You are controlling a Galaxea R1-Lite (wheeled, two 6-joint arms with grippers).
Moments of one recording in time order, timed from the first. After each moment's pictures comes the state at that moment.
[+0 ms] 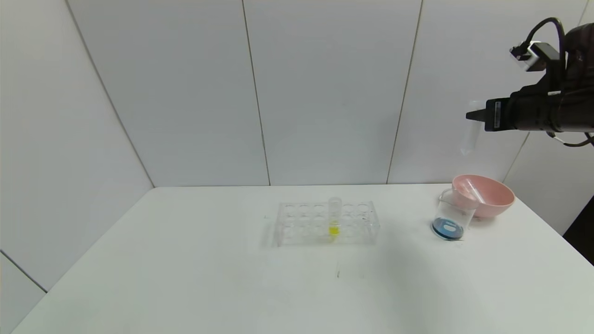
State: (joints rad) left arm 0.00 0.00 0.00 0.00 0.00 0.00; right arm 0.03 1.81 -1.60 0.08 0.12 -0.05
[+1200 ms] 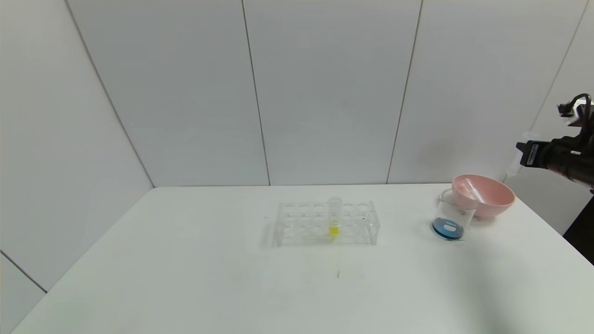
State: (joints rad) left arm 0.00 0.00 0.00 0.00 0.00 0.00; right arm -0.26 1.93 -1.17 -0.61 0.08 0.00
